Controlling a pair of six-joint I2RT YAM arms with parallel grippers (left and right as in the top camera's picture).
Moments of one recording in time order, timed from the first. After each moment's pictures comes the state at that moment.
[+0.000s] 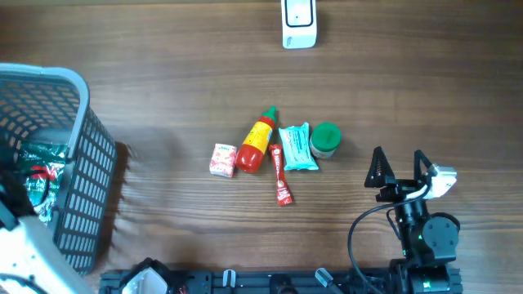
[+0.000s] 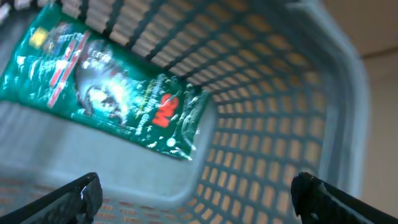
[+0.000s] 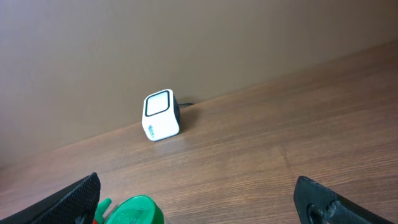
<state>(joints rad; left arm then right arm) 0.76 1.14 1.37 -1.09 -0.20 -1.16 0.05 0.04 0.01 0.00 -0.01 0.35</state>
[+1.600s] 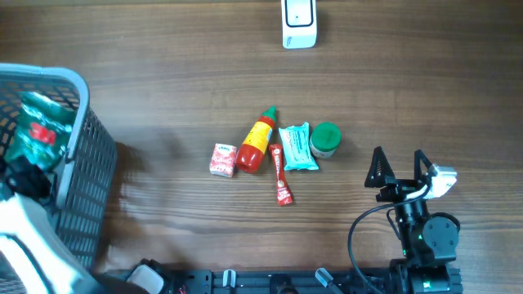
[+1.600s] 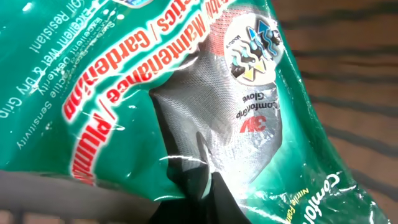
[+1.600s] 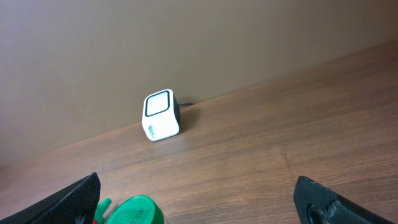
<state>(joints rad) 0.88 1.23 0.99 -0.67 0.08 -1.30 0.05 0.04 0.01 0.00 -0.01 0.35</state>
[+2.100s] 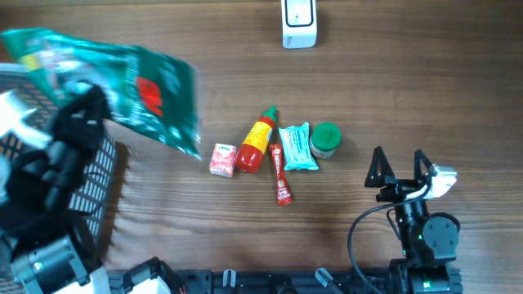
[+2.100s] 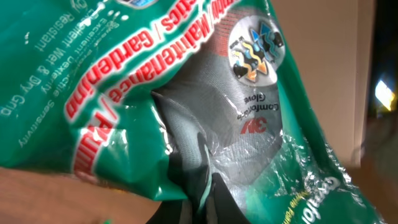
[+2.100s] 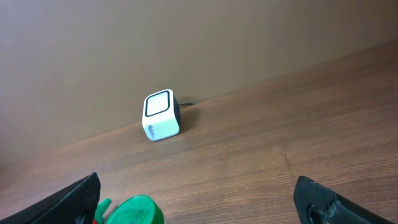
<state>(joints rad) 0.48 0.78 1.02 -0.39 0.77 -0.93 0.05 0.04 0.01 0.00 -0.01 0.35</state>
